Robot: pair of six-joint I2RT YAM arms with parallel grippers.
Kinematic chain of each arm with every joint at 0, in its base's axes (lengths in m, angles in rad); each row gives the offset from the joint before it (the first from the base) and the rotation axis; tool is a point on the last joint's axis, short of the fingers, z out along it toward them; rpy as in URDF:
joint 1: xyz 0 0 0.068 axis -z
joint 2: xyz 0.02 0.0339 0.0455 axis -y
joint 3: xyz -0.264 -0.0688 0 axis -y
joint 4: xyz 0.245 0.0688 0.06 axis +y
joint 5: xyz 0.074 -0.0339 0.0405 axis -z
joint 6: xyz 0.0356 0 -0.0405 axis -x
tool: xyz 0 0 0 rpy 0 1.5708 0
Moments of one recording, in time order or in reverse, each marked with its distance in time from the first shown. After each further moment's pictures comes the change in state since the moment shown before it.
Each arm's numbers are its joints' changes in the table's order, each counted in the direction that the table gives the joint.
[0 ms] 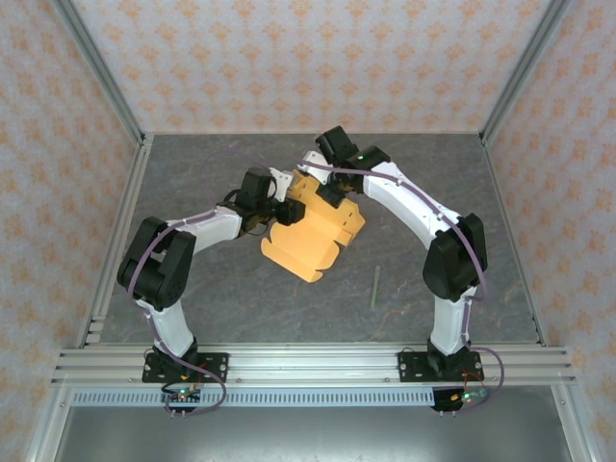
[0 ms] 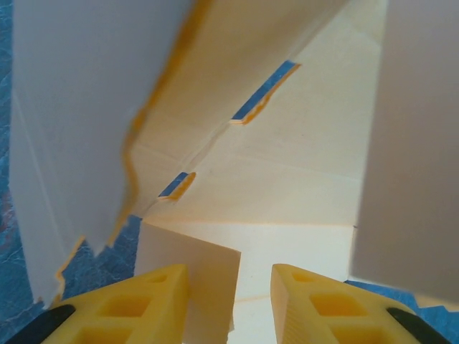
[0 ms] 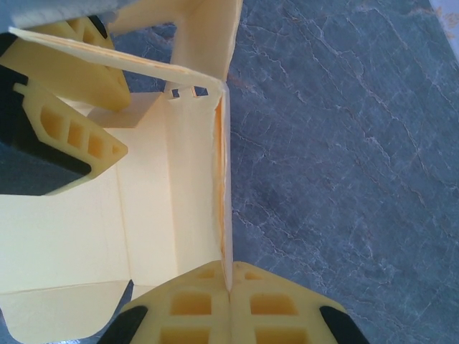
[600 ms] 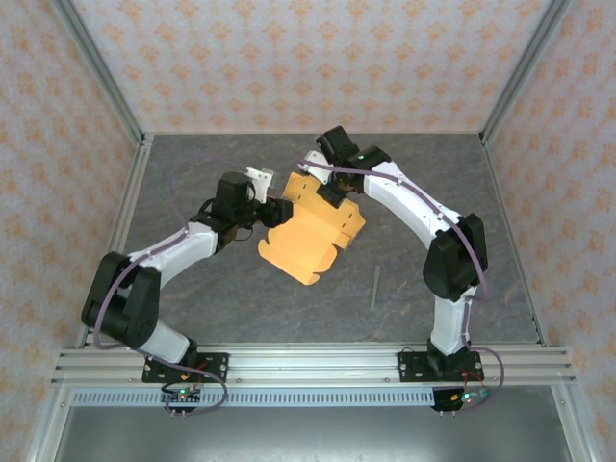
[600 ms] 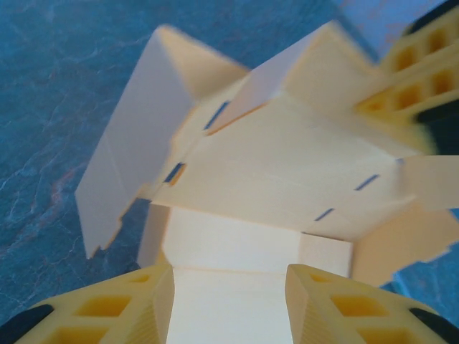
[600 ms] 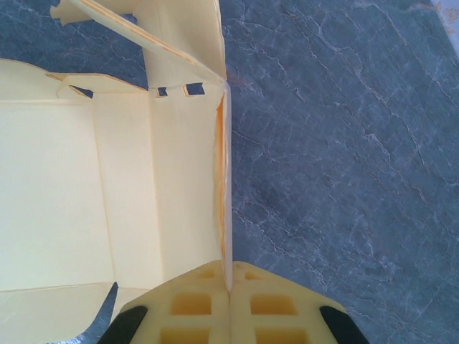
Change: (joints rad) left arm -0.039 0.312 -0.174 -0.014 0.023 0.062; right arm 0.005 0.000 -0.002 0.000 -0.001 -0.003
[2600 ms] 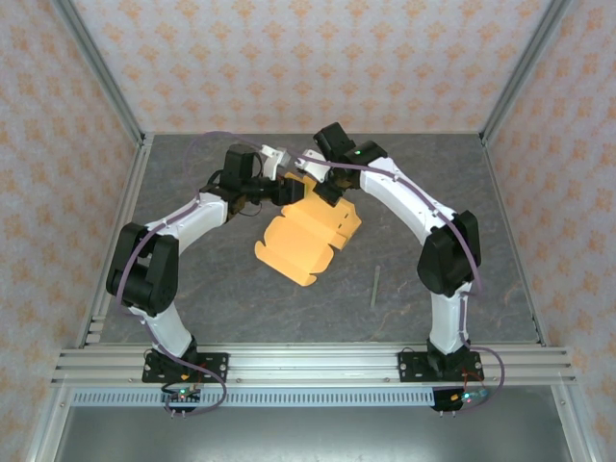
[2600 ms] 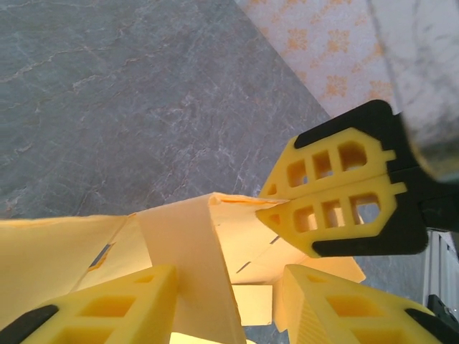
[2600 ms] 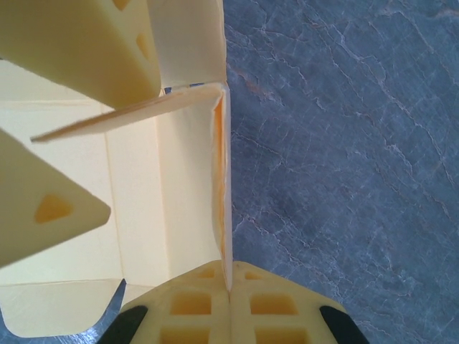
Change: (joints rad) left arm -0.044 -0.244 0.299 0.081 0.298 -0.008; right arm 0.000 -0.051 0.084 0.060 -0.048 0.000
